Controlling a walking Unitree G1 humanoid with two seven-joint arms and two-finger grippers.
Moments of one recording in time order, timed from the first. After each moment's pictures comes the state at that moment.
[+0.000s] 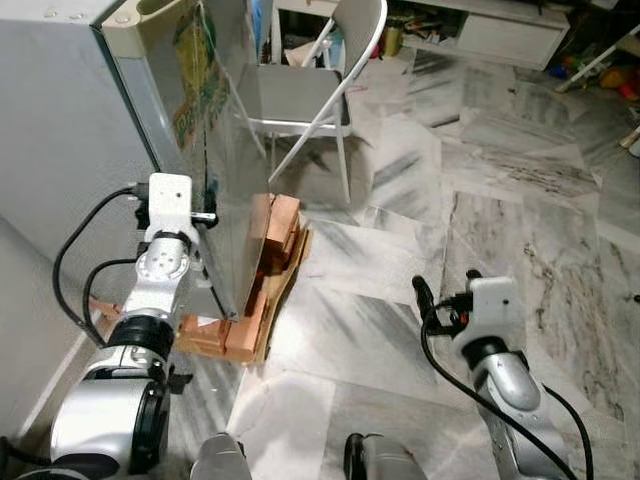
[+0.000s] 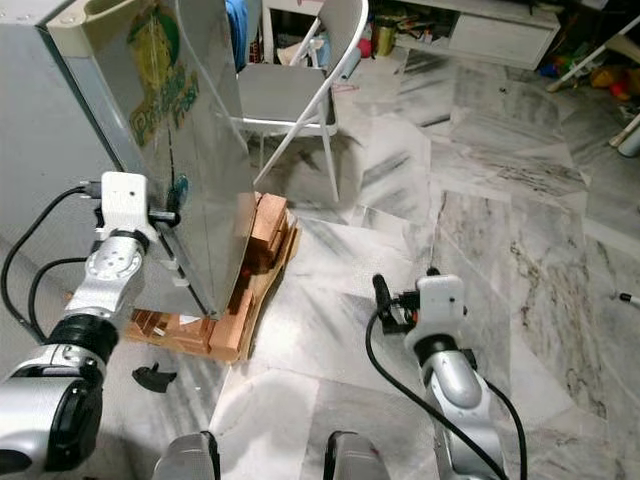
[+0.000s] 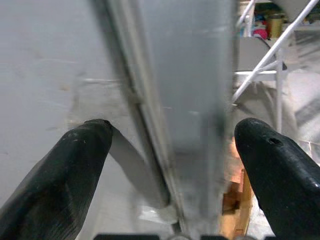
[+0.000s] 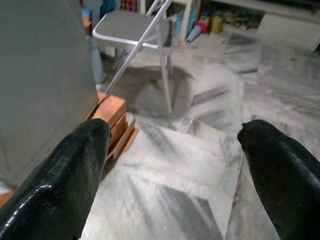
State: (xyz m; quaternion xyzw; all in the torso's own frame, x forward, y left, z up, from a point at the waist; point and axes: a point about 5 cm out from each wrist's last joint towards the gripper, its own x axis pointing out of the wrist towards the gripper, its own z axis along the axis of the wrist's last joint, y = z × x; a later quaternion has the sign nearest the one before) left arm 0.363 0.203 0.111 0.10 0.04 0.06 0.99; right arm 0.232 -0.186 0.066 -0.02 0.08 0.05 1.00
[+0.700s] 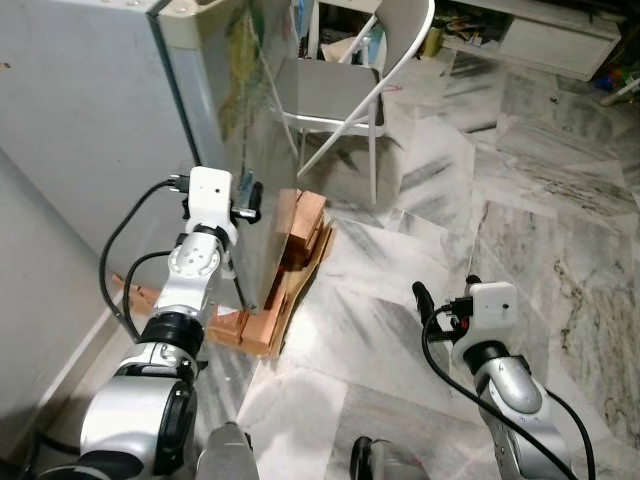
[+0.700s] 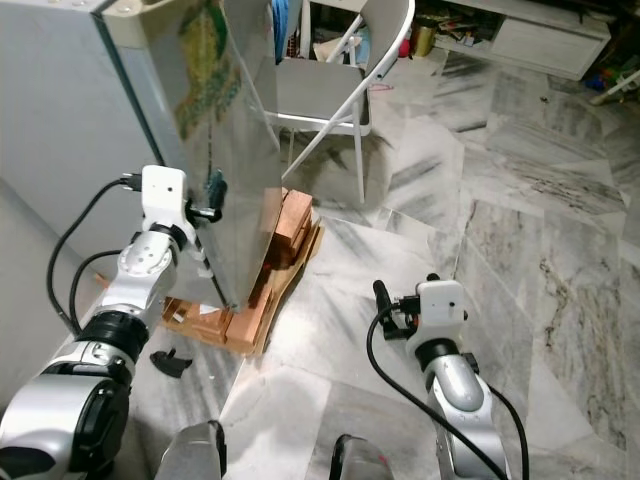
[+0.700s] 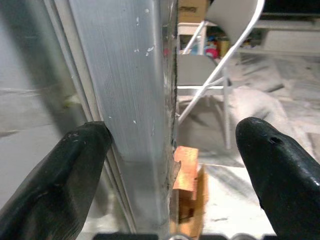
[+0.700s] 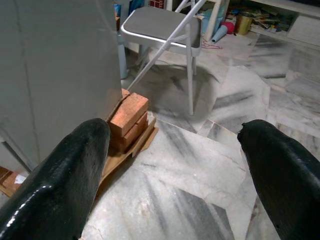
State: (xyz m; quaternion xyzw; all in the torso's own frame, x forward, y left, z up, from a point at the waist) left arm 0.366 0.130 0.115 0.05 0.00 -0.09 0.99; right arm 0.234 -0.186 0.069 -0.02 0.07 0.05 1.00
